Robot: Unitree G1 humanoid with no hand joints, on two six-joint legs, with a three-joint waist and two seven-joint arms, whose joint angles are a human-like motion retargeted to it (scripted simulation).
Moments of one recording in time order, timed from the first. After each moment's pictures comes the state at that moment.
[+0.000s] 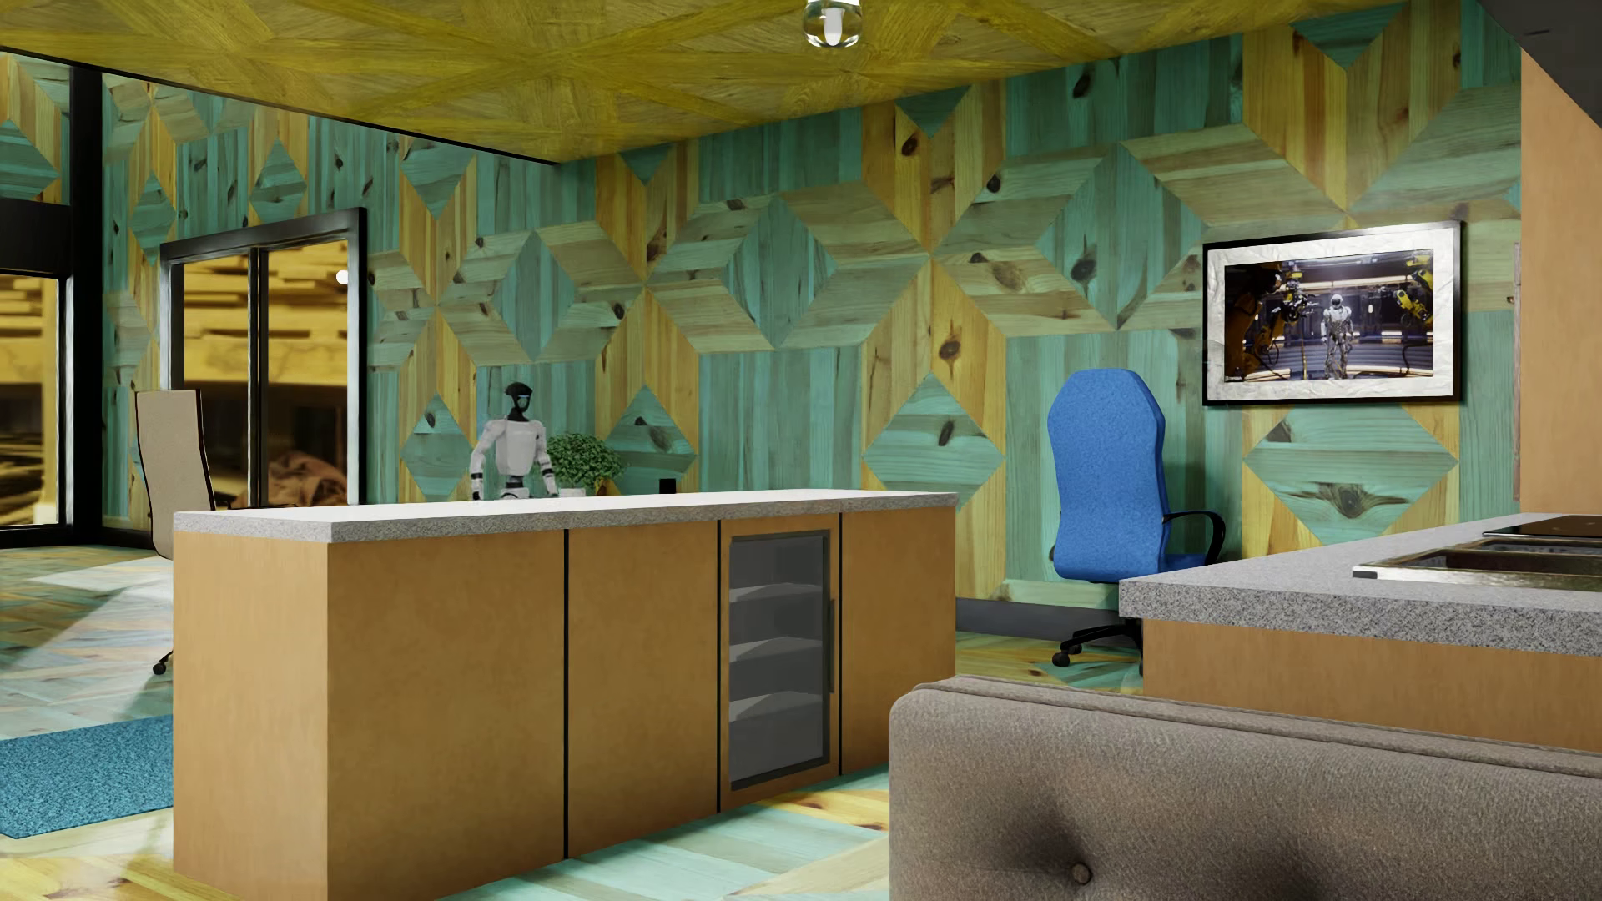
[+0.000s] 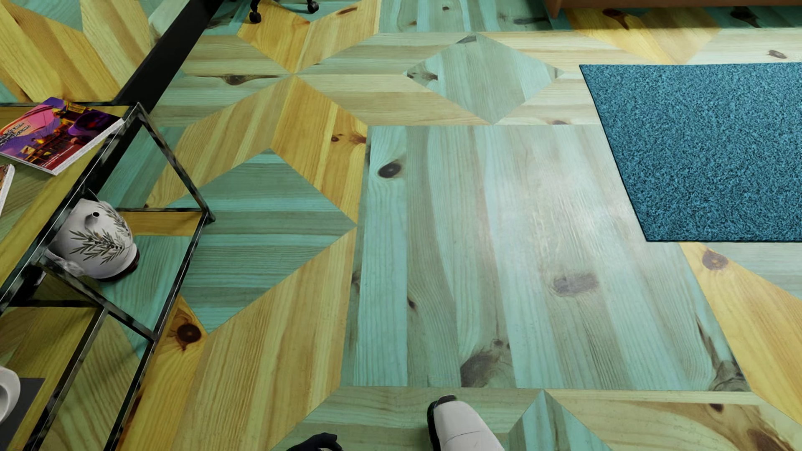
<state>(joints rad) 0.29 -0.59 -0.26 -0.13 -0.11 -0.03 0.00 0.00 0.12 0.40 0.68 0.09 0.33 -0.51 -0.13 0.39 -0.35 0.00 0.00 -0.61 0.49 0.66 0.97 0.00 0.00 0.00 0.00 0.00 0.00</state>
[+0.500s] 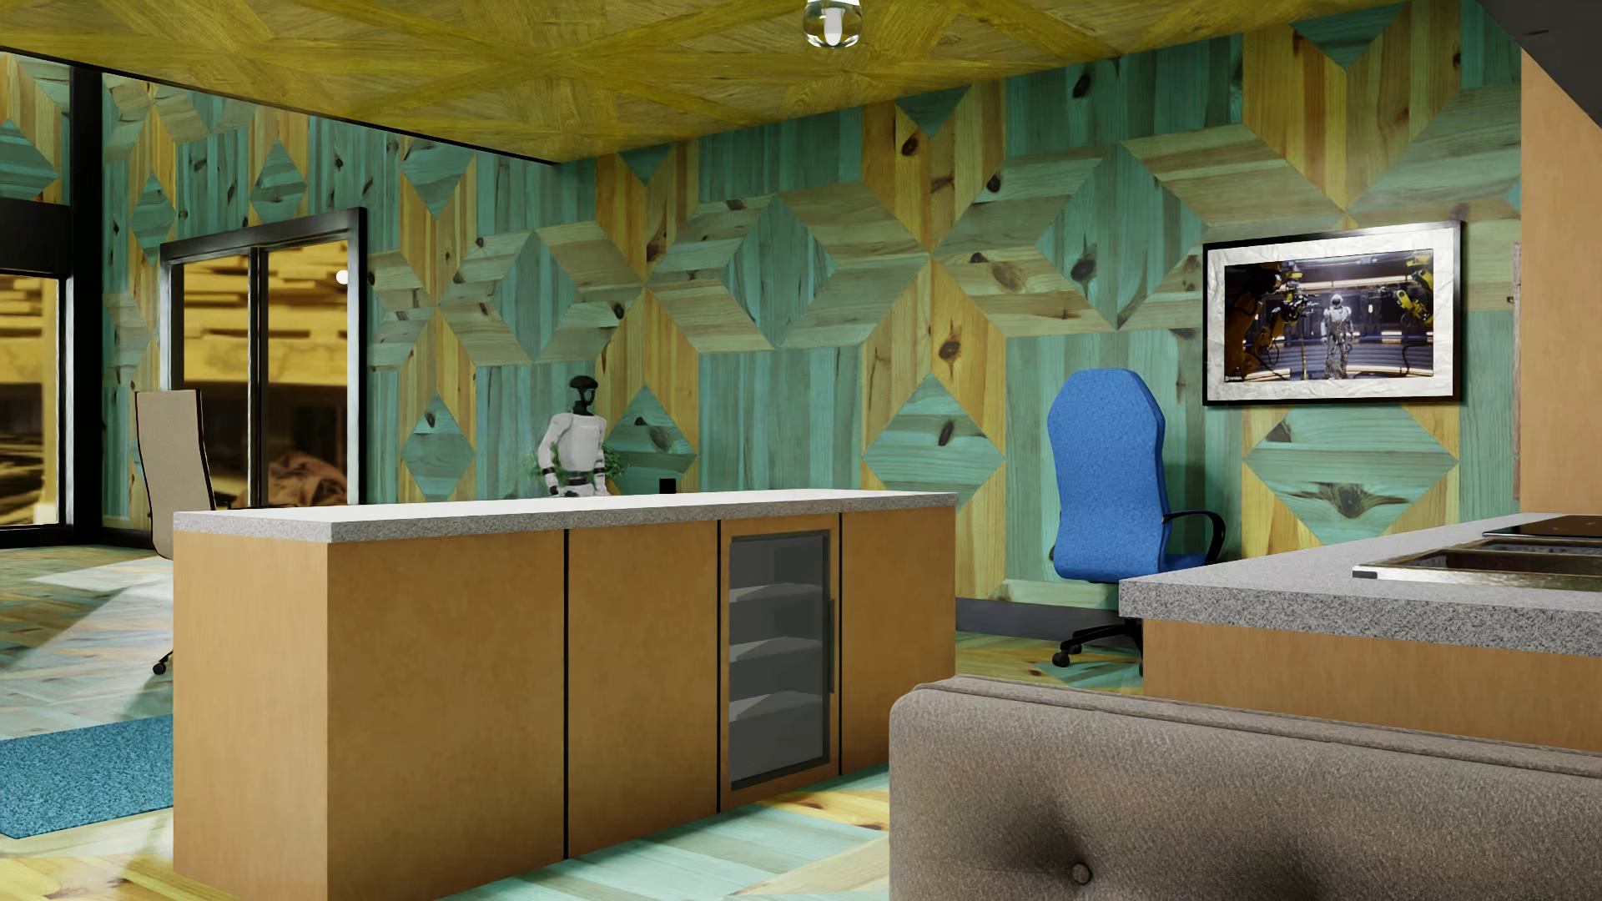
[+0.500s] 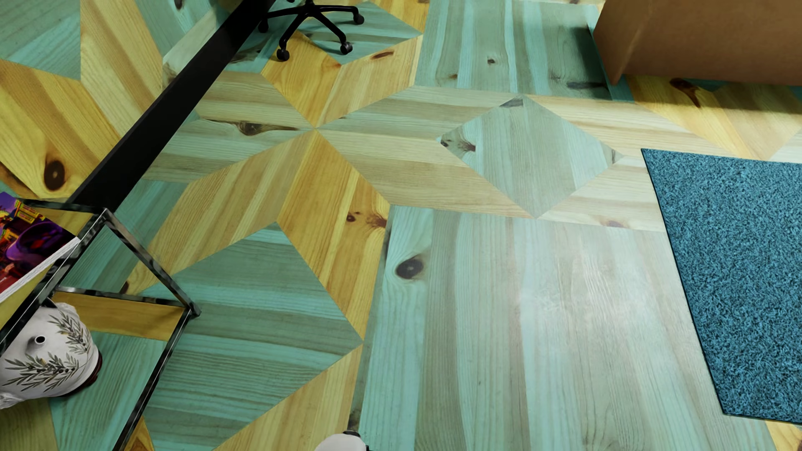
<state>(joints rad) -0.44 0.11 0.08 -0.08 -0.03 -0.09 0.00 0.00 0.13 0.73 0.54 0.29 0.24 0.22 -0.37 0.38 -0.36 0.00 0.00 -0.67 0.46 0.88 0.77 0.00 0.00 0.00 0.00 0.00 0.00</state>
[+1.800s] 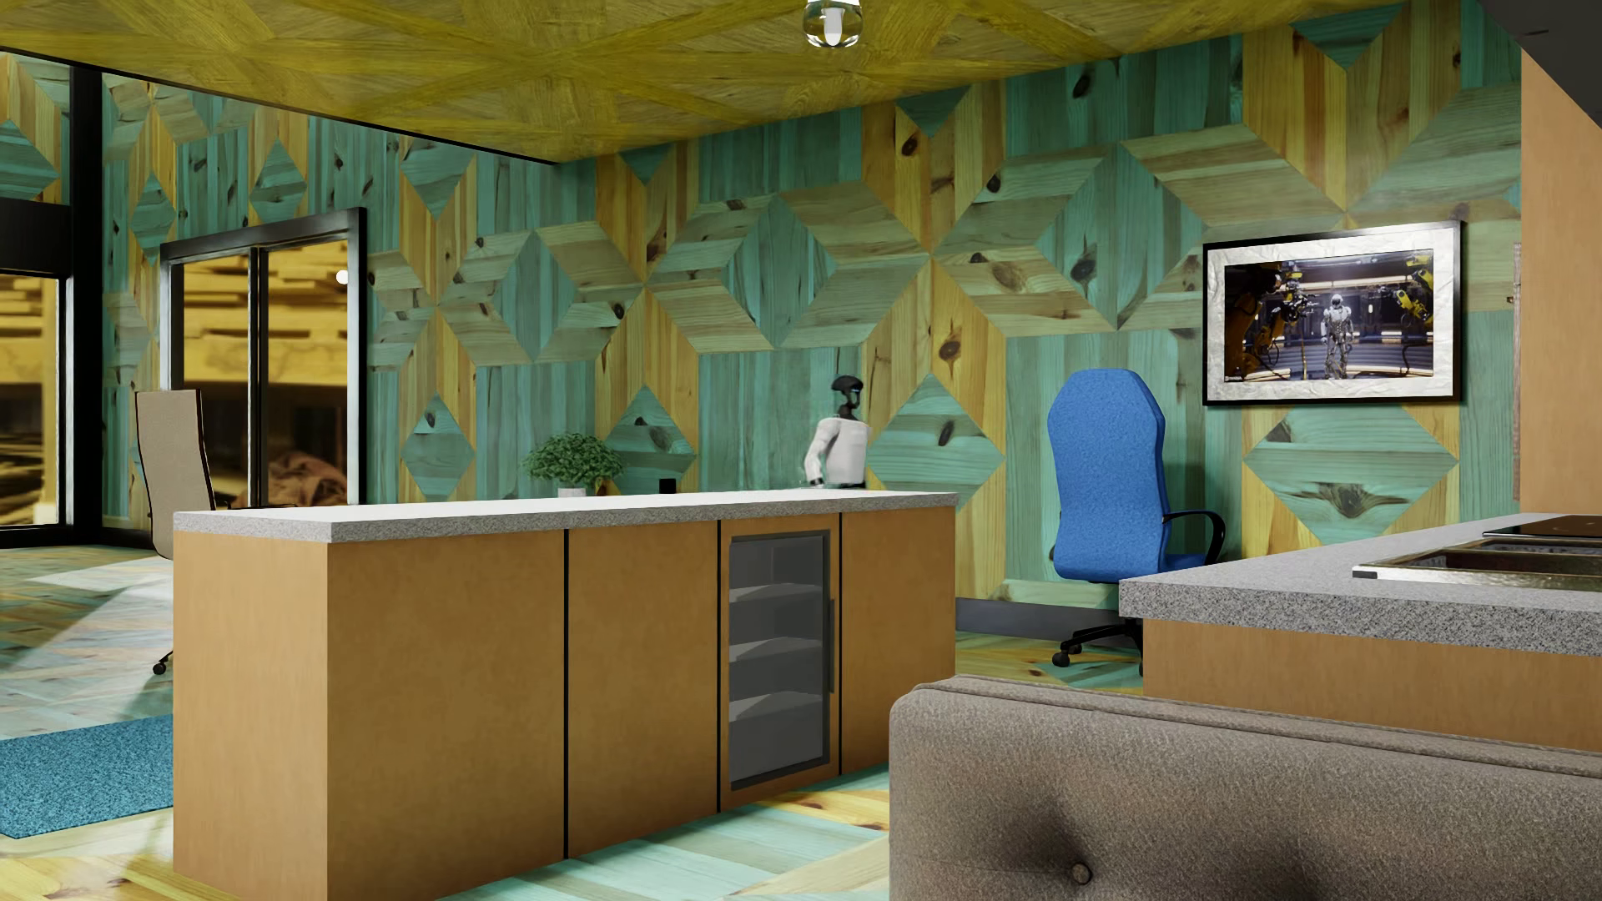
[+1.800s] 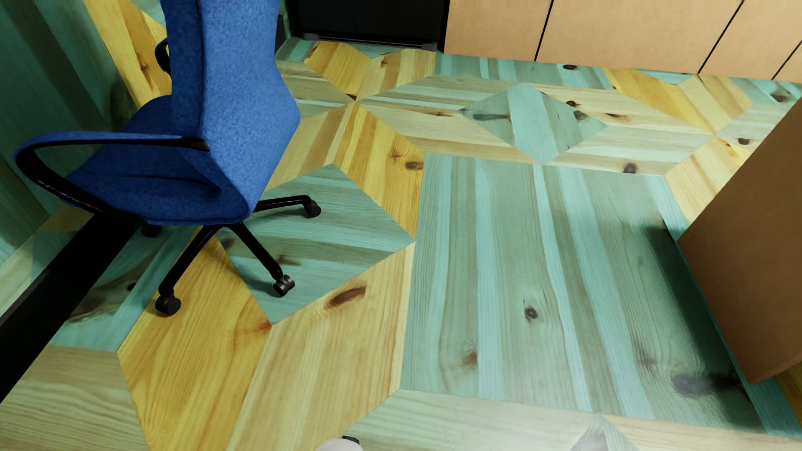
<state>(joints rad) -0.53 0.19 0.12 -0.15 -0.17 -0.18 0.00 0.00 0.05 0.72 1.07 0.35 0.27 0.23 0.11 0.37 -0.36 0.00 0.00 -0.61 0.34 0.97 0.82 0.00 0.00 0.00 0.00 0.00 0.00</state>
